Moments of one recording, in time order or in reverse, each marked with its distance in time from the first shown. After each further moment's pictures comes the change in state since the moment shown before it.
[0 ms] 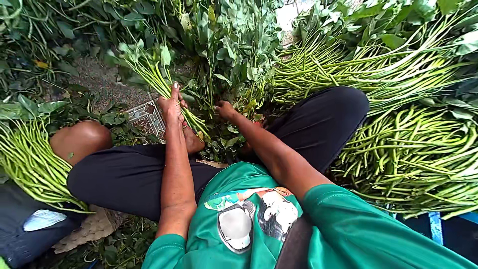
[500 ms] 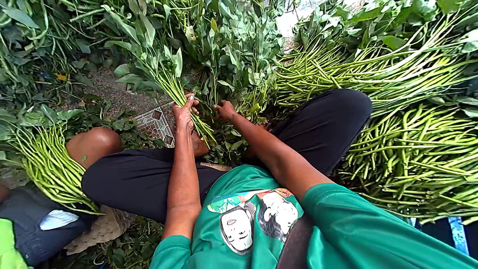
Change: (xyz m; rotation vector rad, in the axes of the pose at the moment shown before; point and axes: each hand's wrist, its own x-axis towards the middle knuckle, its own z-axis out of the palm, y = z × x) left_hand -0.002 -0.018 0.002 0.062 -0.061 -0.095; right_hand 0.004 -0.021 0.006 0.144 0.082 -0.043
